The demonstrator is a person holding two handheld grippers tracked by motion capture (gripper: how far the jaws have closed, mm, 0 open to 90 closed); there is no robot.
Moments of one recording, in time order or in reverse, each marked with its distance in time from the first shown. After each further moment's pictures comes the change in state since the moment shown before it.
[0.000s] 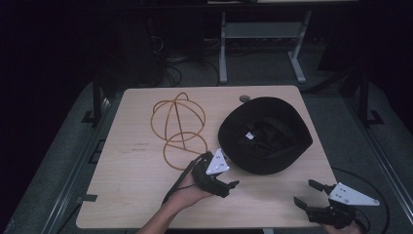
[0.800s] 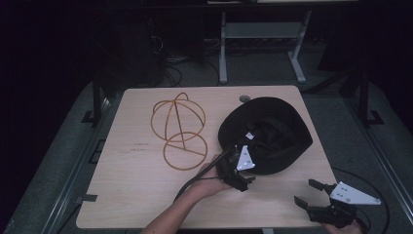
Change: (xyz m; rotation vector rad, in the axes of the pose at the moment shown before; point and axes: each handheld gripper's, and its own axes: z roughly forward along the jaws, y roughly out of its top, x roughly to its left) left arm -0.006 0.029 0.058 0.098 0.020 0.141; right arm -0.003 0.001 -0.001 -0.011 0.017 0.010
